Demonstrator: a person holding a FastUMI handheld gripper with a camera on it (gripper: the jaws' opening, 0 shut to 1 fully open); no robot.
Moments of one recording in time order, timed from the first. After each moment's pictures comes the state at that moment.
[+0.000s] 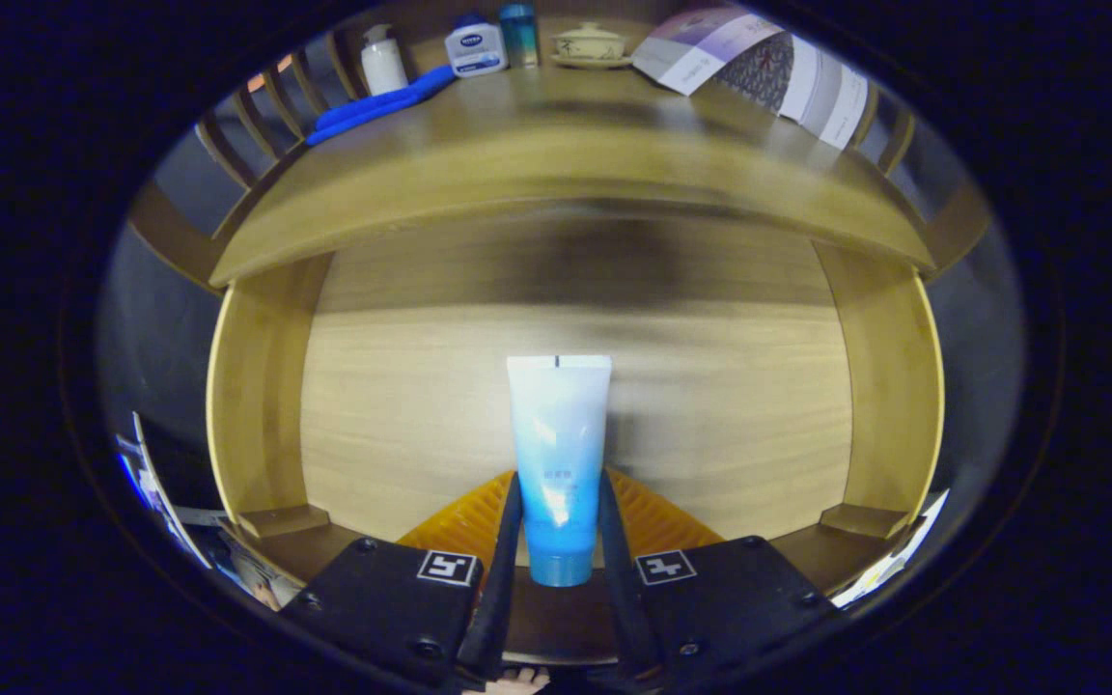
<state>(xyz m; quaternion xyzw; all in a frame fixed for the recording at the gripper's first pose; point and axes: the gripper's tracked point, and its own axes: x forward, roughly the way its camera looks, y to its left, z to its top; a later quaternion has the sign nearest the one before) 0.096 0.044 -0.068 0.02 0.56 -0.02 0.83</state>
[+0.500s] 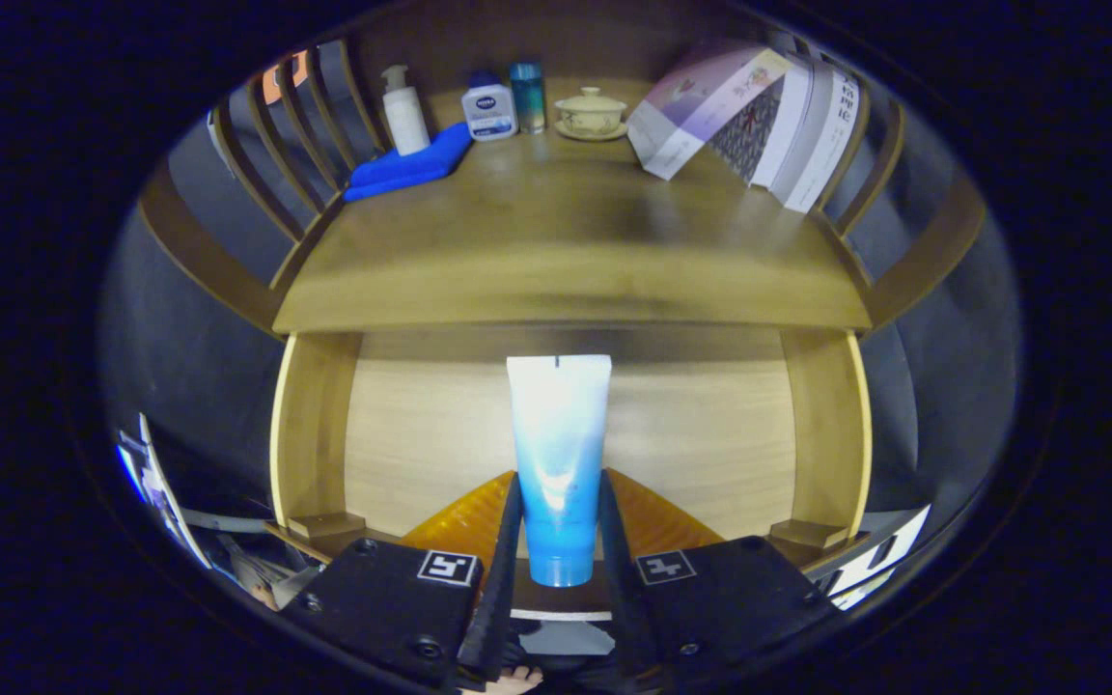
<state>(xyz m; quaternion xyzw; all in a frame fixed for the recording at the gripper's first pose) 0.111 0.043 0.012 0.00 0.51 -0.02 0.86</state>
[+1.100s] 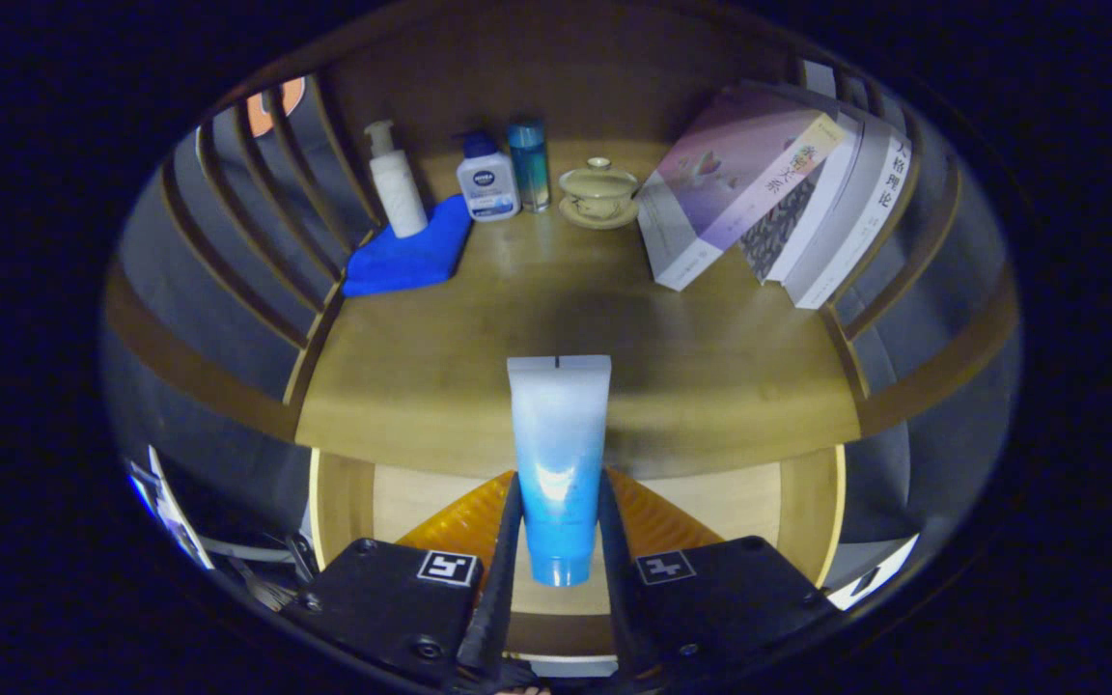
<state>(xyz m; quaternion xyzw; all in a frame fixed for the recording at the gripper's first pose) 0.209 0.050 0.061 0.02 0.48 -0.02 0.88</state>
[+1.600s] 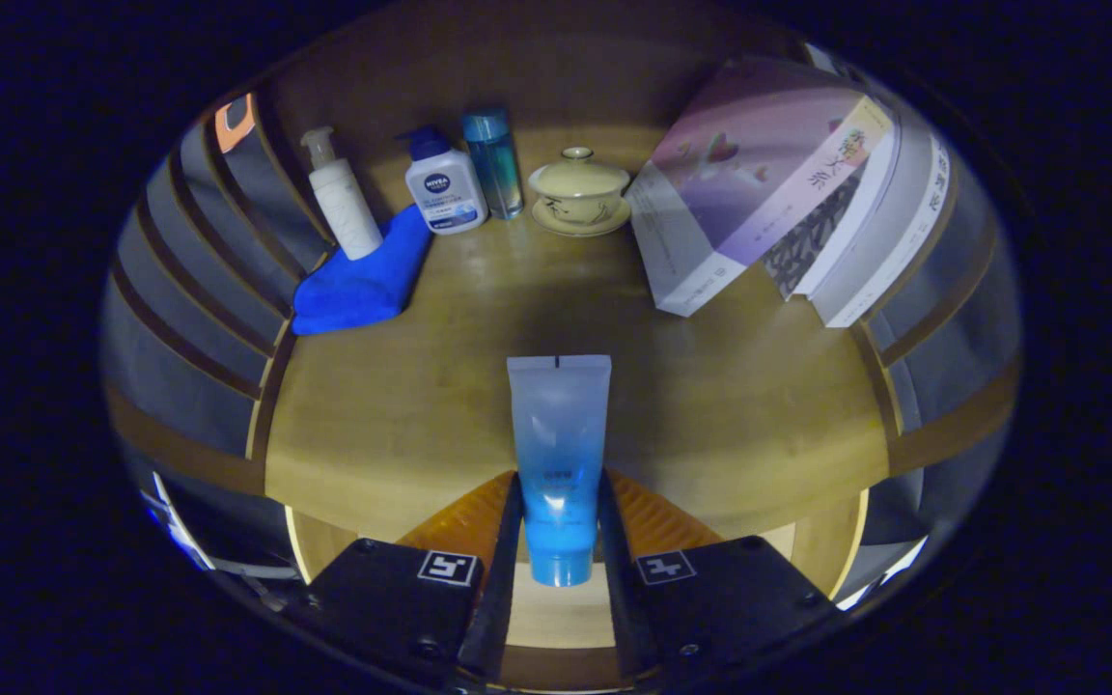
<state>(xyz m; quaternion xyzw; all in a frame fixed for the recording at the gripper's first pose) 0.263 0.040 0.033 0.04 0.49 -0.02 0.87</state>
